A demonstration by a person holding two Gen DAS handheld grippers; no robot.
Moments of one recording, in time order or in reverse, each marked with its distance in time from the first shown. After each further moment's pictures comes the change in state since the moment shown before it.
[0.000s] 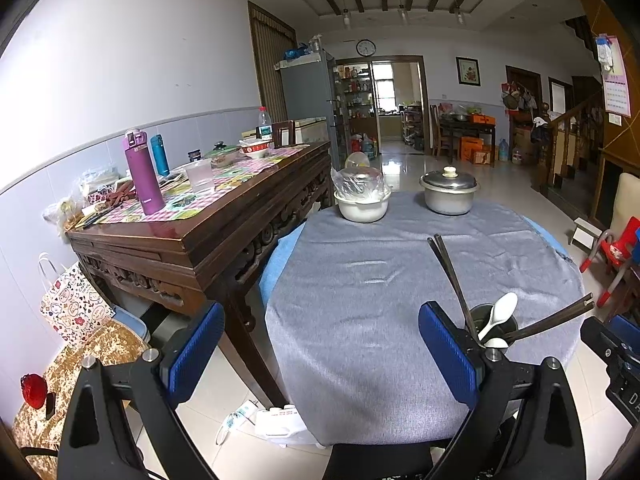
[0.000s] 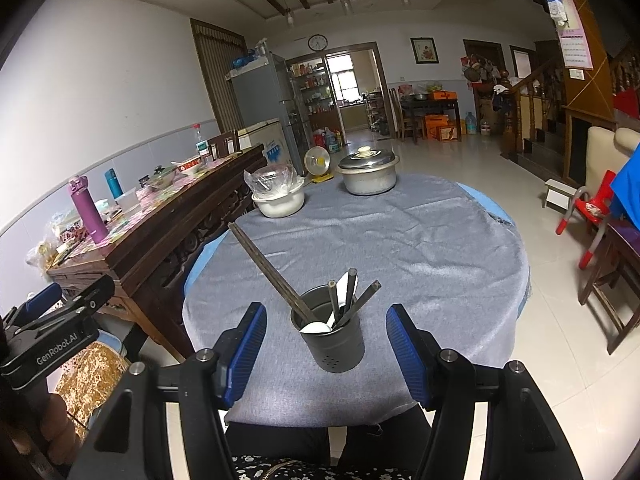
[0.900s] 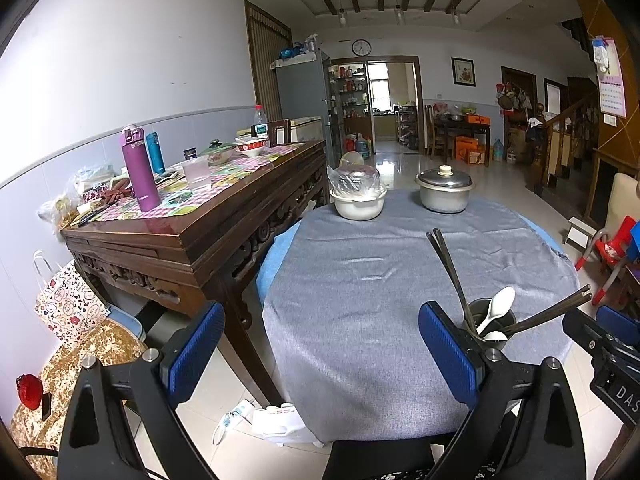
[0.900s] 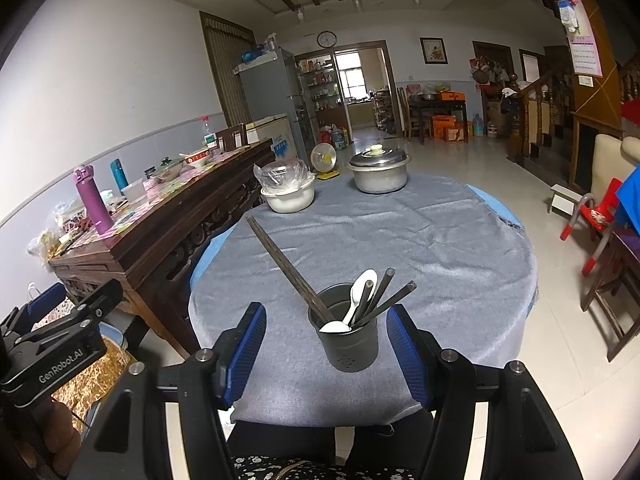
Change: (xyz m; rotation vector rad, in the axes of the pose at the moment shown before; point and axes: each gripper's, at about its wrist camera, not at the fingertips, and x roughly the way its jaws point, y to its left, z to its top) left arm -0.001 0.006 -0.007 0.003 0.002 -0.026; right arm 0.005 0.022 0.000 -0.031 0.014 0.008
